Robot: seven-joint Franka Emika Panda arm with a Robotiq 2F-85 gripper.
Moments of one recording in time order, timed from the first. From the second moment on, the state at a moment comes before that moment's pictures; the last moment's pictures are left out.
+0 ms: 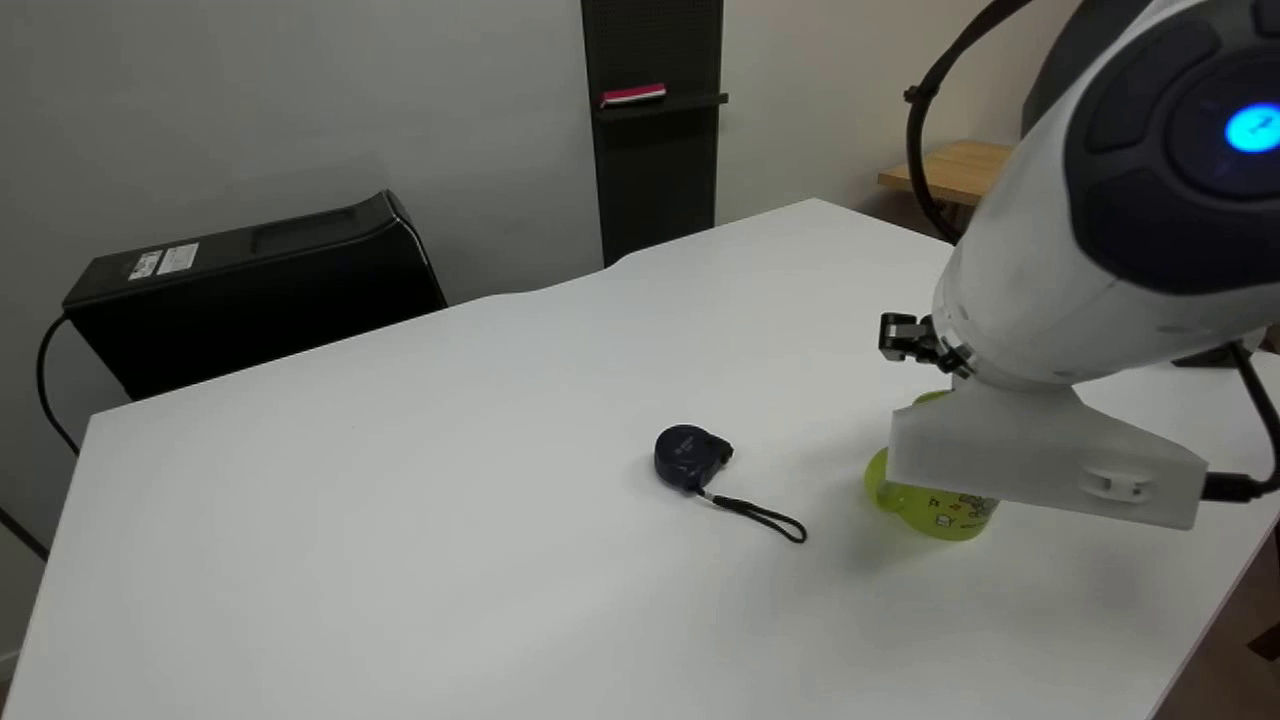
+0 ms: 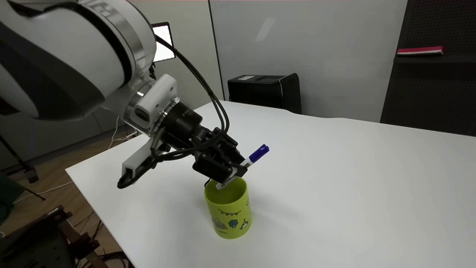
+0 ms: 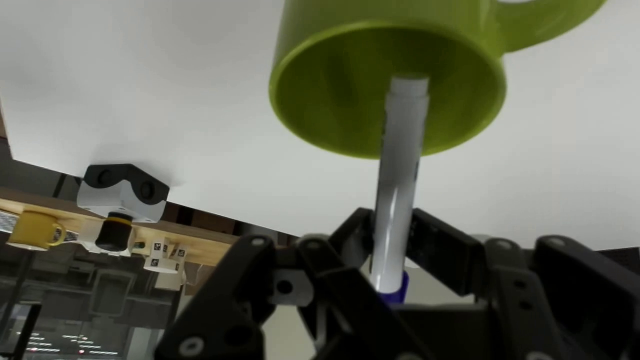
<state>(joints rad) 0.10 0.24 0.09 -2.59 -1.65 2.36 2.60</state>
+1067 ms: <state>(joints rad) 0.10 0.35 0.12 -2.54 -1.62 2.30 2.60</state>
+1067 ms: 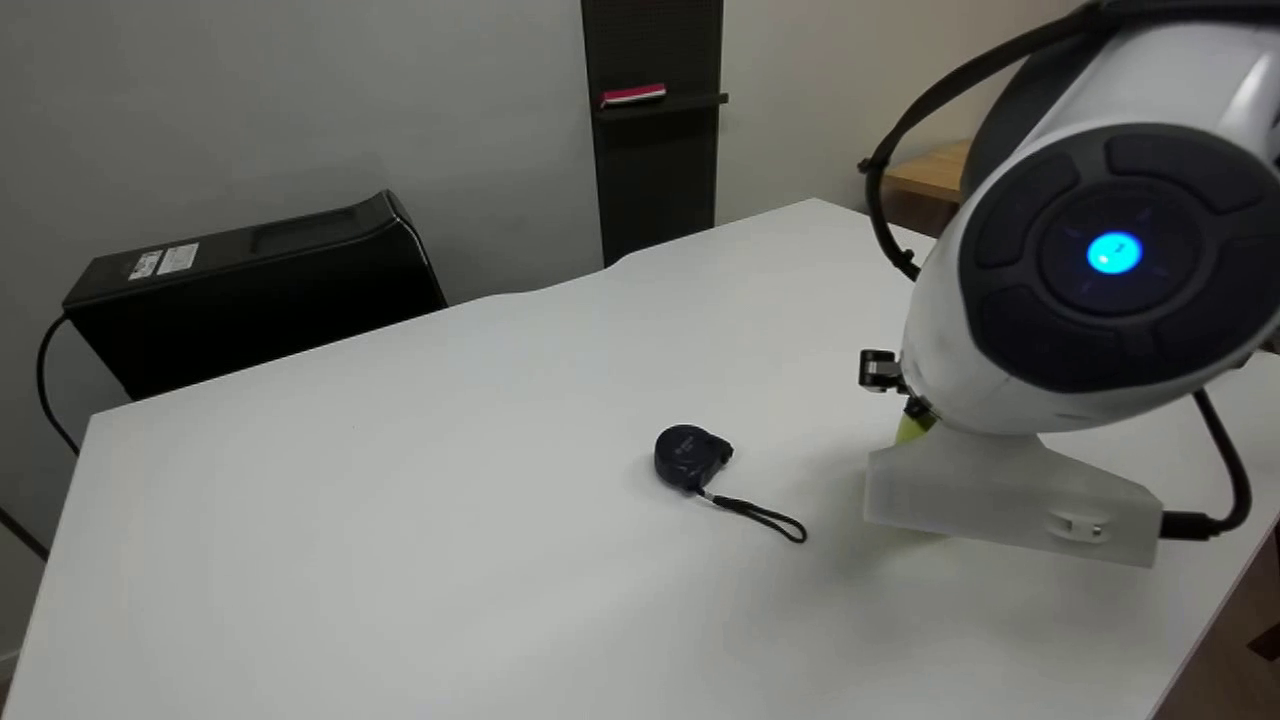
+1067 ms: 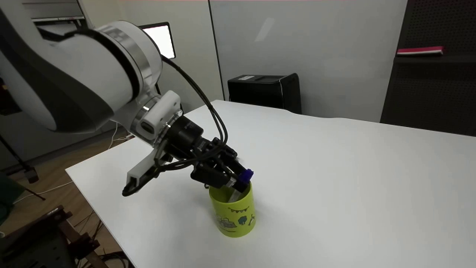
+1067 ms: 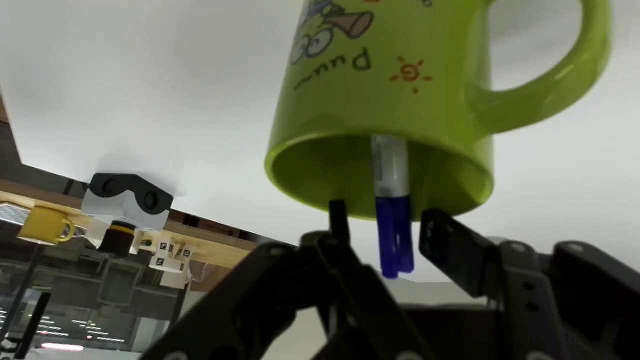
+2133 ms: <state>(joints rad) 0.04 0.30 0.11 -2.44 -1.48 2.43 2.53</state>
